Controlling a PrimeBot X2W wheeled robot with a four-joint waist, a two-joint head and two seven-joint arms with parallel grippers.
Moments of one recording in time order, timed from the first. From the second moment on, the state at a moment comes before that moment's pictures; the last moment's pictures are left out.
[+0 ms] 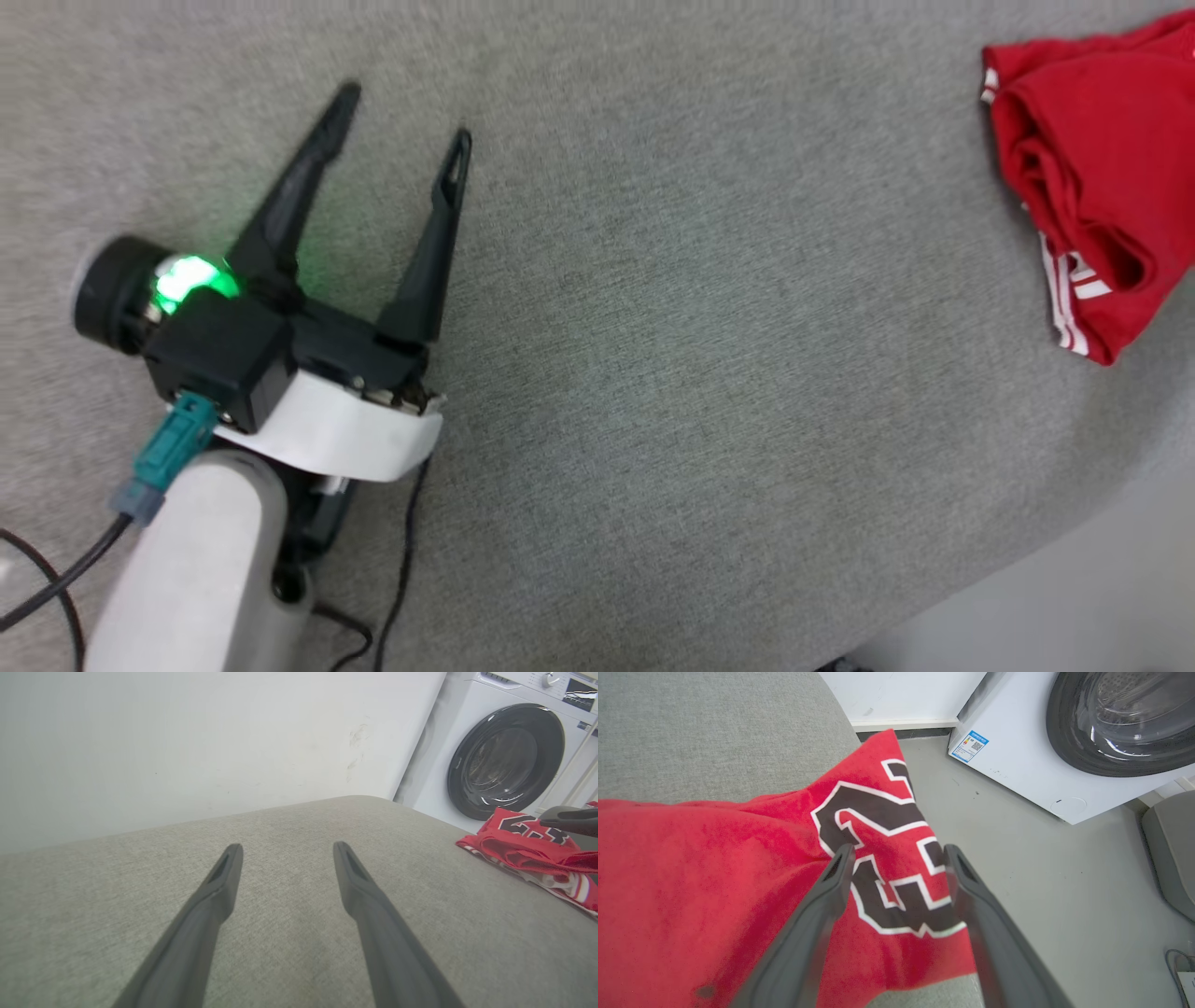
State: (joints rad) left arm -0.44 0.34 -0.28 -0.25 -0.23 -0.07 -0.07; right arm -0.80 -0.44 -0.17 0.76 0.21 0.13 0.00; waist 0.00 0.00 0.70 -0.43
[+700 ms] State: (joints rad) left arm -0.12 0.21 -0.24 -0.02 -0.36 0.03 -0.24; right arm -0.26 -0.28 -0.14 0.39 0.16 0.13 -0.07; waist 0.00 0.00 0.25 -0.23
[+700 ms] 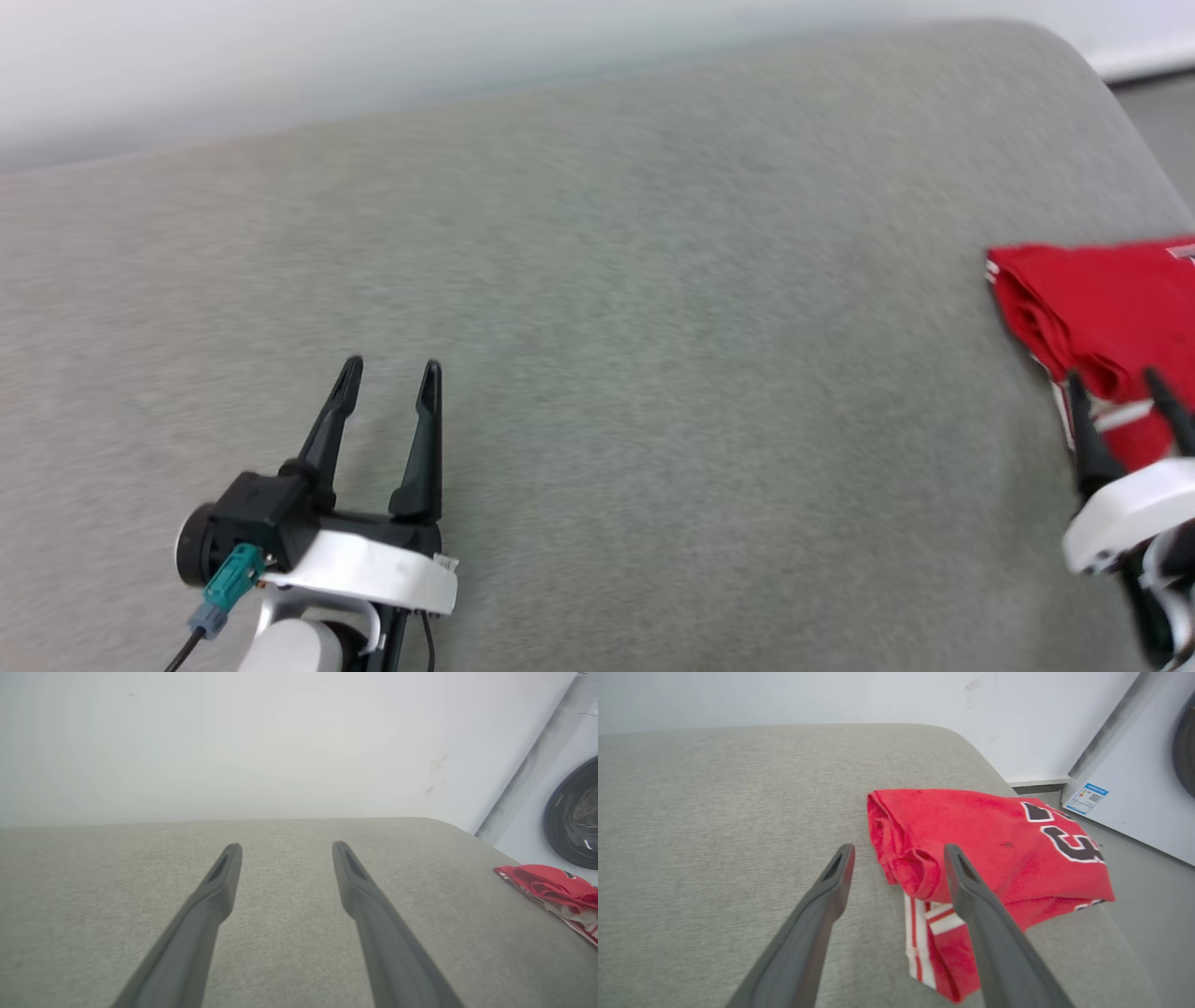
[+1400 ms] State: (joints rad) left arm 0.07 0.22 -0.20 0.10 -0.39 0.06 -0.26; right arm 0.15 -0.07 -0.07 -0.13 0.11 0.13 0.04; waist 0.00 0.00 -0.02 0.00
